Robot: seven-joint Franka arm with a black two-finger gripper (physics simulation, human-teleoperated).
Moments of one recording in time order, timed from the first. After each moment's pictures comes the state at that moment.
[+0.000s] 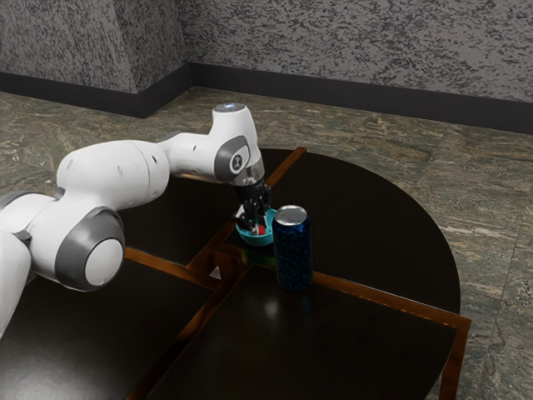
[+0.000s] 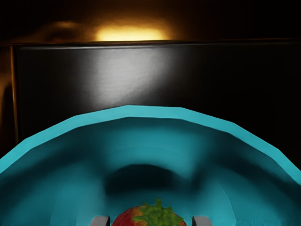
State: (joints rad) arm -0.09 0.95 0.09 -1.06 -0.15 2.04 -1.52
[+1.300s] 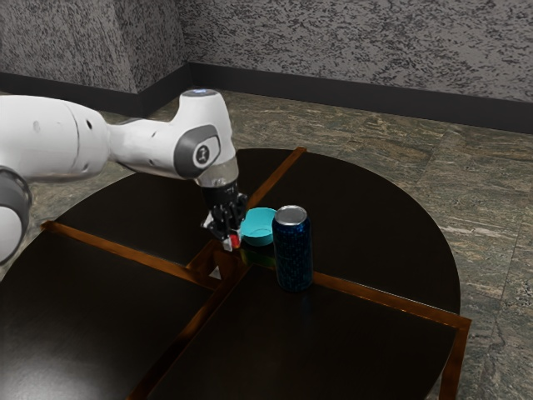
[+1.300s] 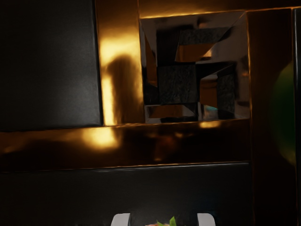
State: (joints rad) arm -0.28 0.38 0.21 -1.76 -0.17 2.07 -1.51
